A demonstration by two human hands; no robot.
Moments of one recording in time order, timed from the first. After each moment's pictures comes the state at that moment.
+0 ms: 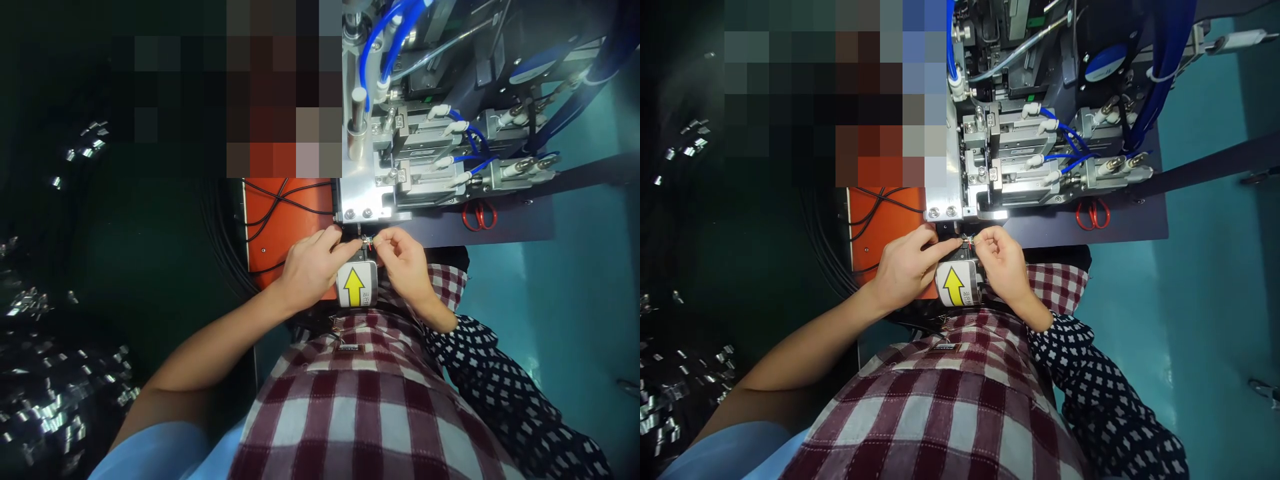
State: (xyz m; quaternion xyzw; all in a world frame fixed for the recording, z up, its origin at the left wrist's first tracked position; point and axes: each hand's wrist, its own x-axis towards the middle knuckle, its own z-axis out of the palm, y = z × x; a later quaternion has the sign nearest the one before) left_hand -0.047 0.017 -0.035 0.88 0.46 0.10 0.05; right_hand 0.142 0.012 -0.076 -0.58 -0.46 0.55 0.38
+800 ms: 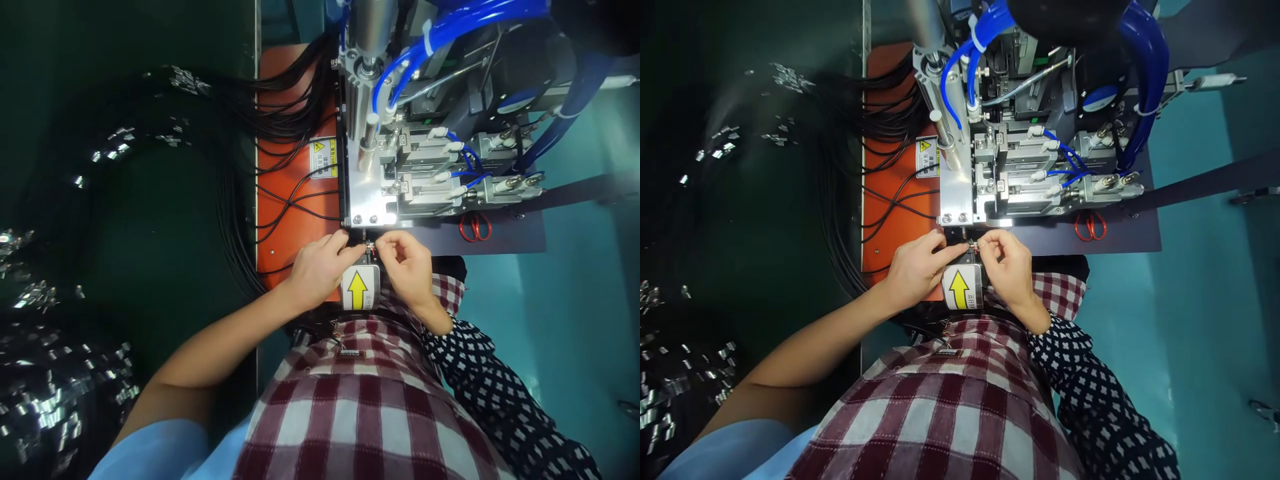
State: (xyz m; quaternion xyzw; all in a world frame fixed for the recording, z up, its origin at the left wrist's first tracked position) left_hand -0.047 0.016 -0.040 0.88 0.47 0.07 0.05; right_hand 0.142 0.016 -0.069 -0.59 -0.57 0.41 0.39
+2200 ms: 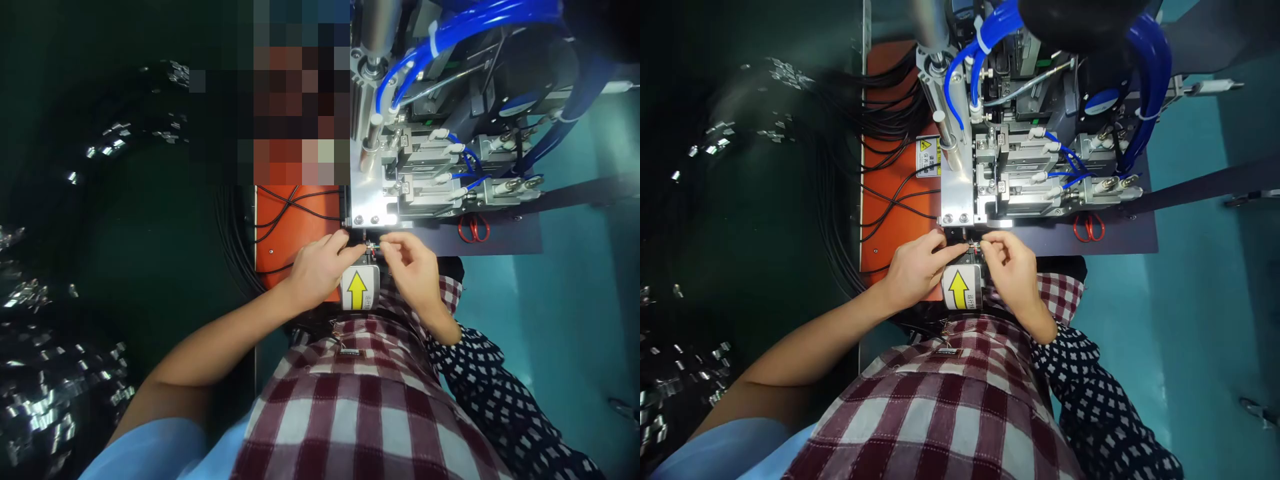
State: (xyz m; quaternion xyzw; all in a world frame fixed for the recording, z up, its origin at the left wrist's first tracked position) left_hand -0.046 0.016 -0.038 0.88 0.47 0.06 0.06; right_hand 0.146 0.016 -0.060 -0.62 -0.56 0.41 0.36
